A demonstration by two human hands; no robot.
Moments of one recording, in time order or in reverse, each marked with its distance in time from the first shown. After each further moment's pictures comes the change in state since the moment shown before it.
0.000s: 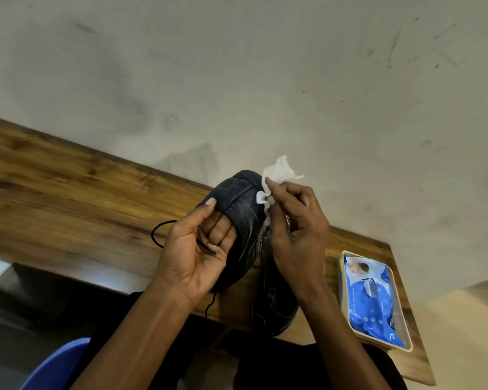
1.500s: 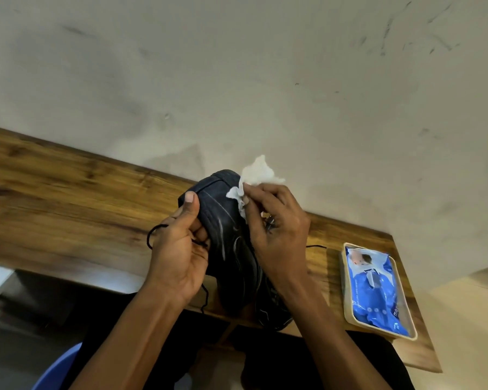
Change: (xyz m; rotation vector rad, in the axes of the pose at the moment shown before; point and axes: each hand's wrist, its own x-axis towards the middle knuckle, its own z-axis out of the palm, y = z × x) left_hand 0.015 0.006 -0.028 0.319 0.051 0.208; right_hand -0.009 0.006 0.023 -0.047 0.038 -0.088
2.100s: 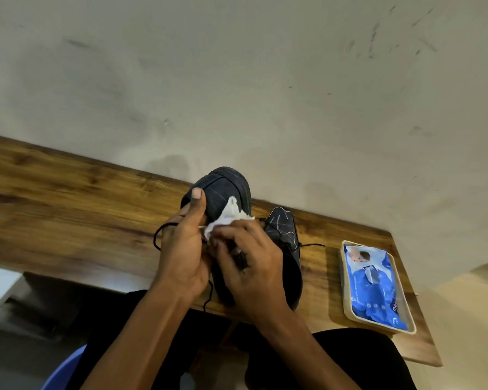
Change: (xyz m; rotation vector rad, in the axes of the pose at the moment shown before) left_hand -0.016 0.005 0.018 0.125 -0.019 -0.019; right_hand -0.045 -0.031 0.002 0.113 -0.159 0.013
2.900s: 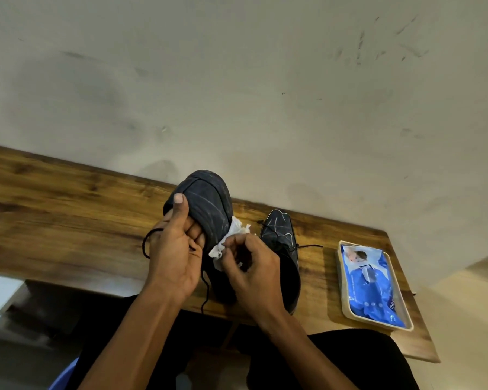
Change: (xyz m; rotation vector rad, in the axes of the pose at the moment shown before) left_hand 0.008 0.004 -0.010 -0.085 0.077 0.066; right_hand -0.018 0.017 0.006 0.066 -0.031 0.342
